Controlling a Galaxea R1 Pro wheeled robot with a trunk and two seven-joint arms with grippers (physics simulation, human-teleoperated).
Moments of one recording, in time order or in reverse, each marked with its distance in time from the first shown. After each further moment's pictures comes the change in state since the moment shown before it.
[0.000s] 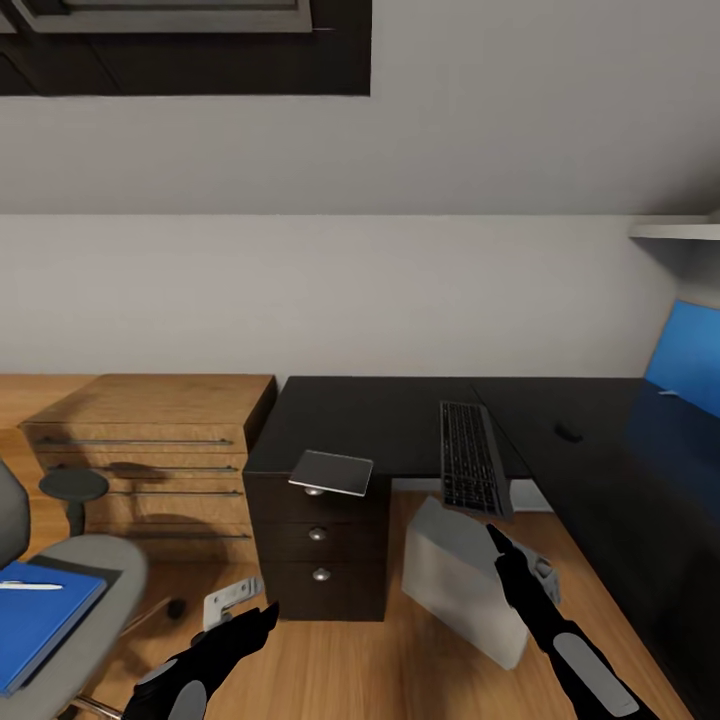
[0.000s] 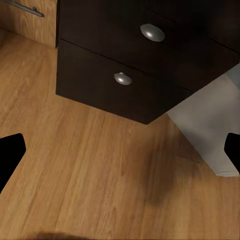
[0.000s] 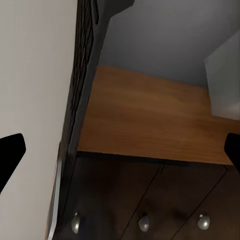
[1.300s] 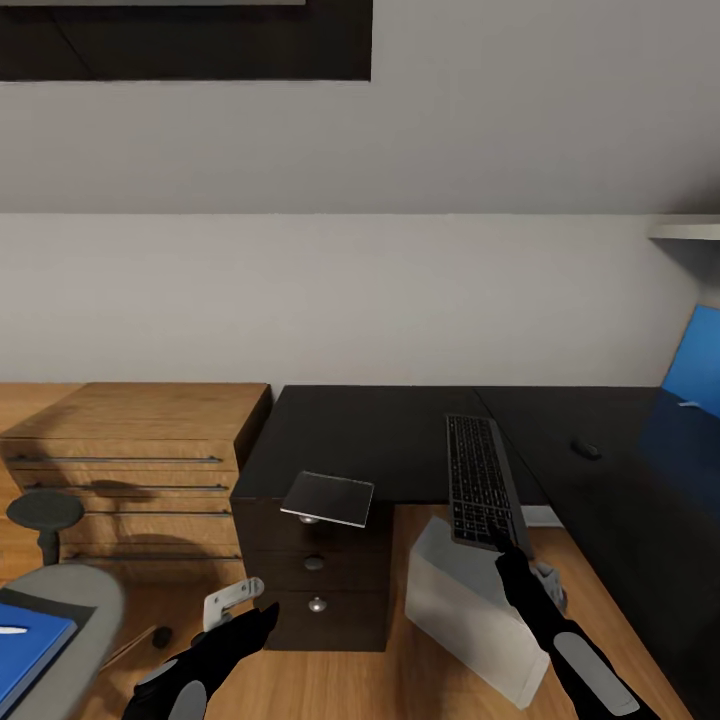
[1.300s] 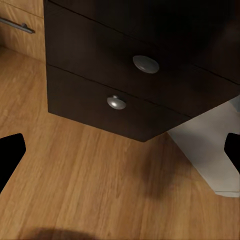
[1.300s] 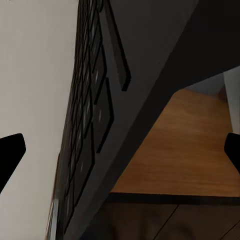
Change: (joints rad) left arm 0.000 0.000 0.000 0.002 0.002 0.000 0.000; right arm -0.001 -0.001 -0.002 -0.001 0.000 0.000 0.000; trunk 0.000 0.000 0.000
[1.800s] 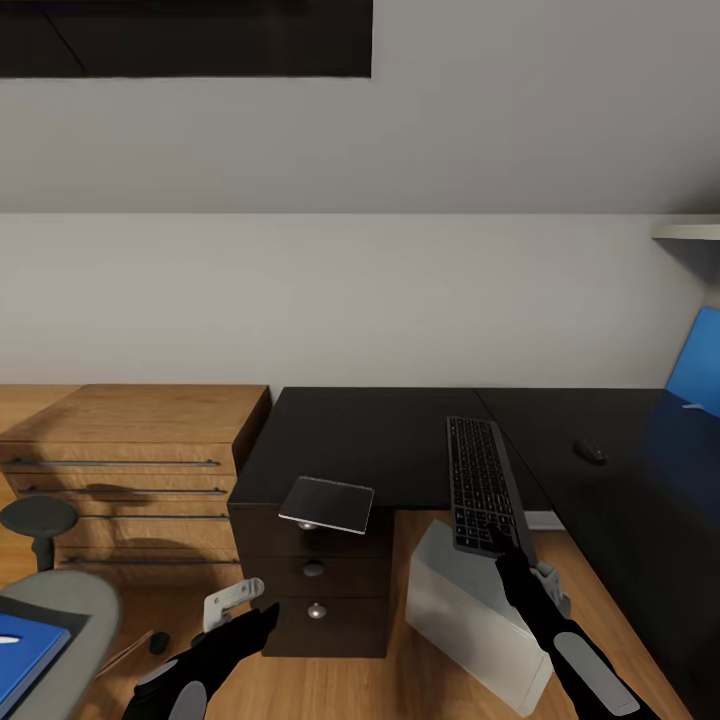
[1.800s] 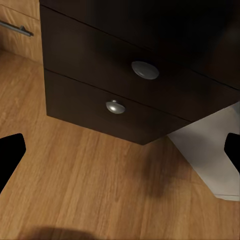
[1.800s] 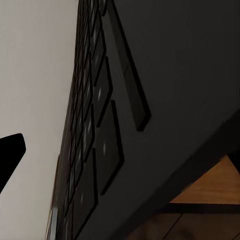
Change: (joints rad) left arm 0.000 0.000 0.000 0.002 0.000 0.000 0.000; right arm 0.000 0.000 0.000 0.000 0.000 0.000 0.000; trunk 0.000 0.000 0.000
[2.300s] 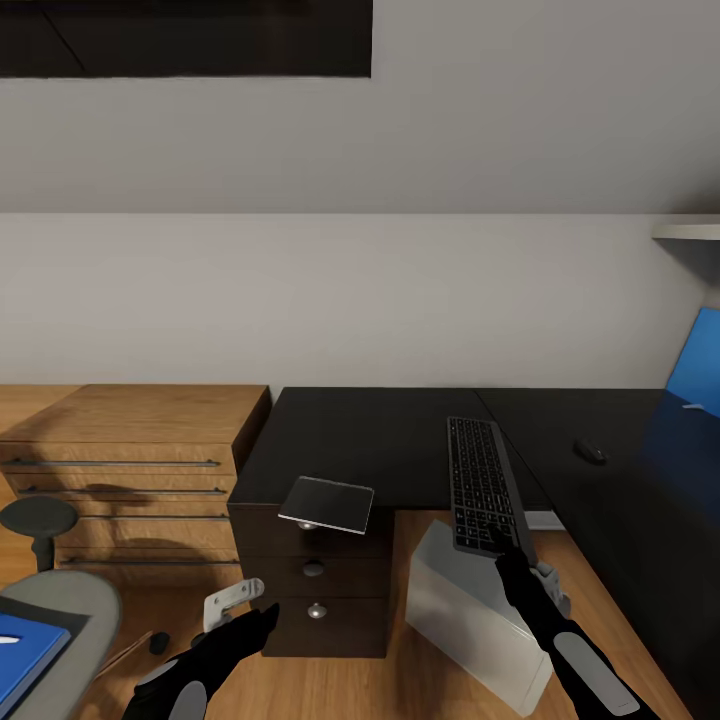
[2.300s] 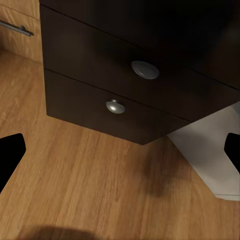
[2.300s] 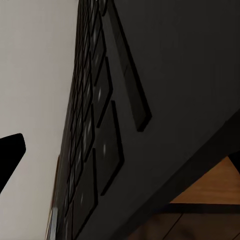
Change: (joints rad) left arm 0.000 0.000 0.000 0.000 0.000 0.001 0.000; right arm 0.000 0.000 0.000 0.000 0.000 0.000 0.000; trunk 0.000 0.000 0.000
